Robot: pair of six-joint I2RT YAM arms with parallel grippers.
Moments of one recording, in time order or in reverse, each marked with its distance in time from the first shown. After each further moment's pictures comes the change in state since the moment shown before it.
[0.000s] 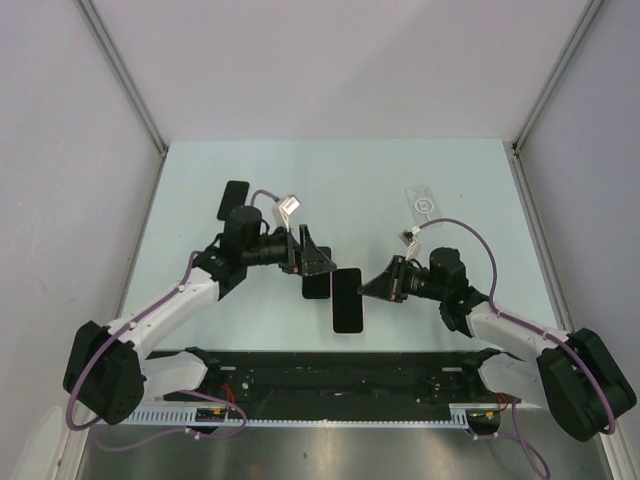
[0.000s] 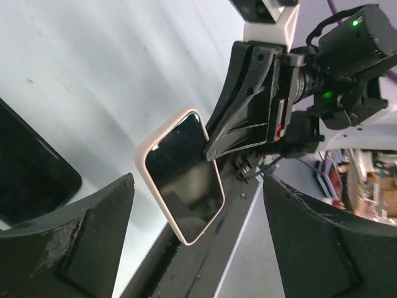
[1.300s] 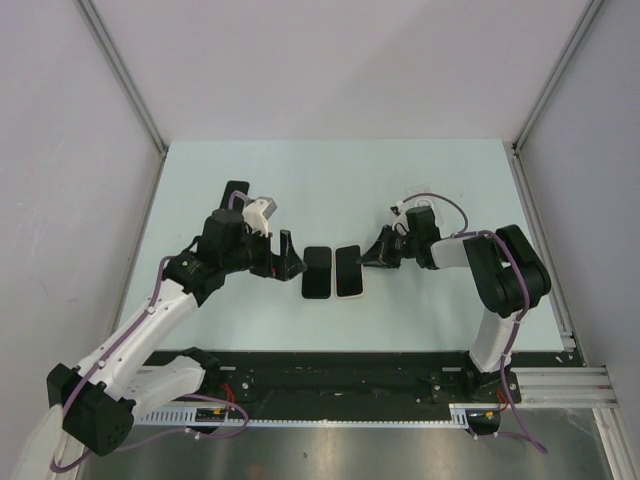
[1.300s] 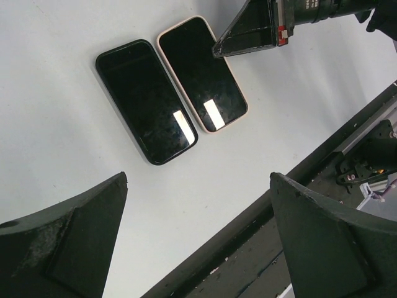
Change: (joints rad) left arm 0.050 -0.192 0.116 -0.500 -0.387 0.311; right arm -0.189 0.762 0.487 -0.204 -0.009 -0.160
